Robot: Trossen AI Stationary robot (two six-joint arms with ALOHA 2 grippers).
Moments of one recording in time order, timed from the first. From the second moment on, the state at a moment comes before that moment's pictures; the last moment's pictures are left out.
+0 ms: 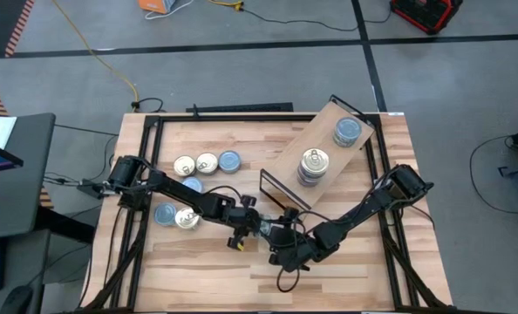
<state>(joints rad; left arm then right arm) -0.25 1.88 1.10 -0.15 -0.09 0.12 0.50 1.92 1.16 -0.10 0.85 0.38</state>
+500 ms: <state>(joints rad) -0.26 1.81 1.11 -0.21 -0.09 0.12 0.50 1.92 1.16 -0.08 0.86 0.33</state>
